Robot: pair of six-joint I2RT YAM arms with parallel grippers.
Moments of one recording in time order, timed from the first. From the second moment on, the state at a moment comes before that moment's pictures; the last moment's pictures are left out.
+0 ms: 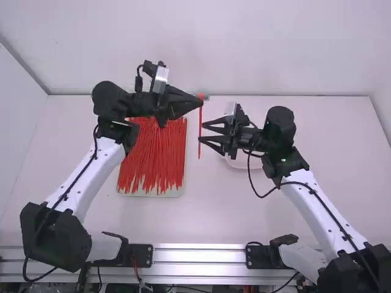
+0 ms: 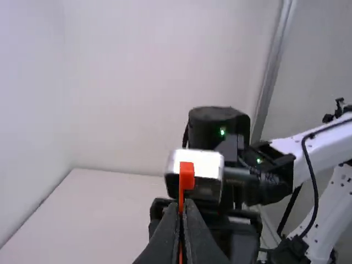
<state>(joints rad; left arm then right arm) -0.20 1.43 1.22 0.71 1.30 -0.57 0.32 1.22 0.90 0.18 -1.08 -0.05</state>
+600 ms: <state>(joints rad) -0.21 1.46 1.46 0.59 1.25 -0.63 0.32 1.22 0.90 0.12 -1.08 -0.14</state>
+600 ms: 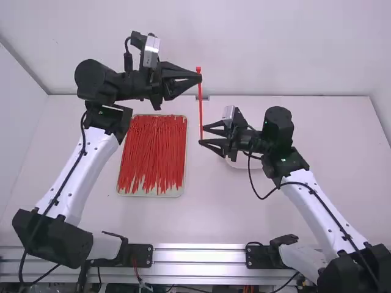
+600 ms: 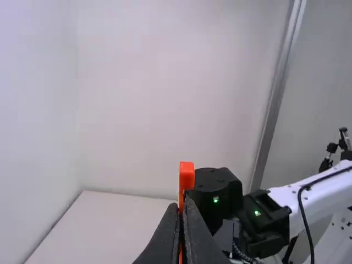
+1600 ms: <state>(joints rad) -0.20 1.46 1.46 0.55 1.20 -0.58 0.31 1.22 0.90 0.13 -1.08 -0.16</state>
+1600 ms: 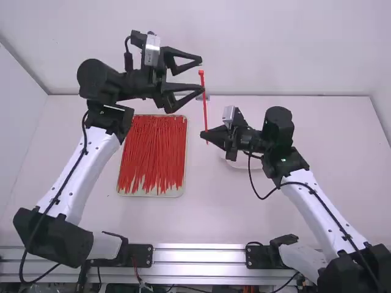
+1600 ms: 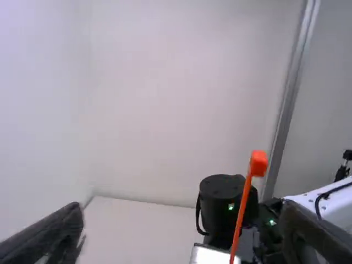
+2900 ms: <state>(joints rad) -0.09 1.47 1.46 0.22 1.20 -0.27 0.16 1.32 1.12 0.00 -0.39 -0.03</state>
